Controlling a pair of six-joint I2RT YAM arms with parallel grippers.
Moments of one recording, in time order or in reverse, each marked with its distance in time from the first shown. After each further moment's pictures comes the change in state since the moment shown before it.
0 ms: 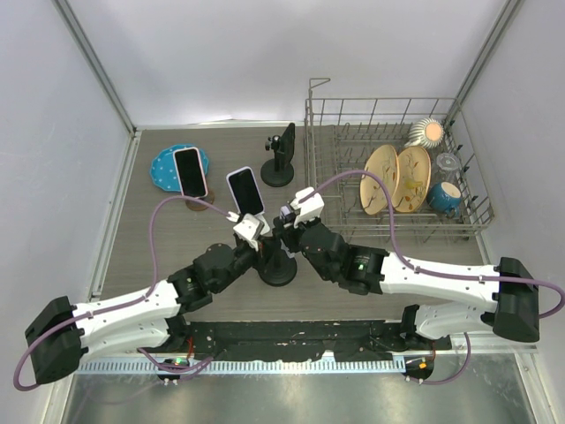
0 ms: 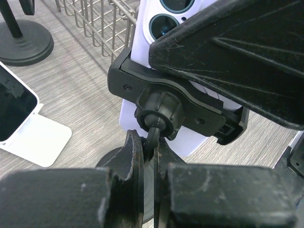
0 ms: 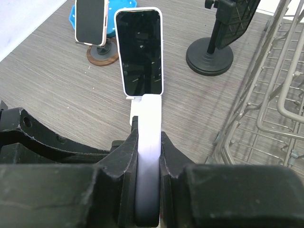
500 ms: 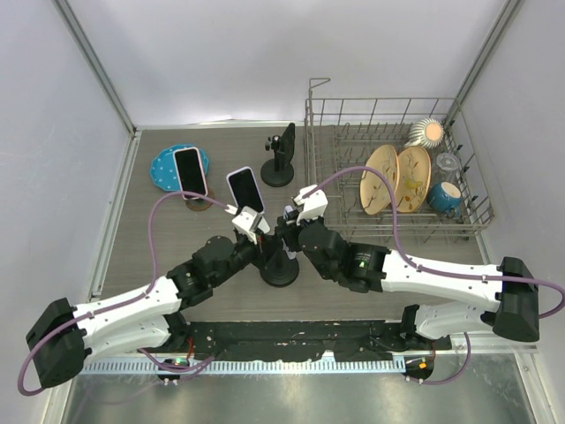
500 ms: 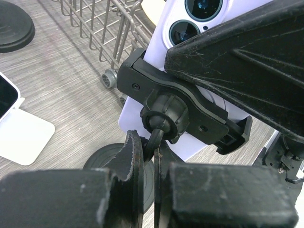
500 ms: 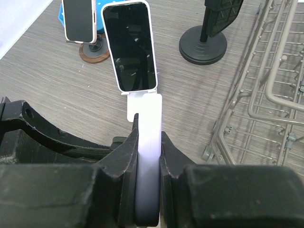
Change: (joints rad) left arm 0.064 0.026 0.048 -0.062 0.087 -0.118; right arm 0.003 0.000 0.050 -0.135 0.039 0.098
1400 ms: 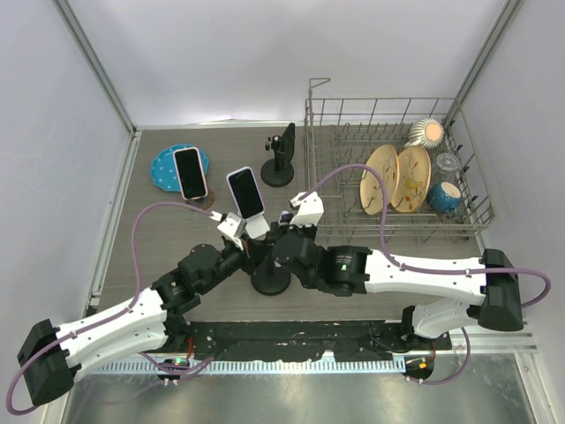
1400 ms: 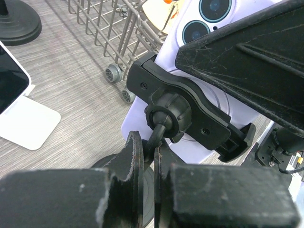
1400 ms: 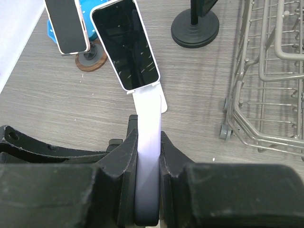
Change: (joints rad) left arm 0.023 -0.187 -0.070 -0.080 0.032 -0.026; right arm 0.082 0.110 0.145 -0.216 0.222 0.322
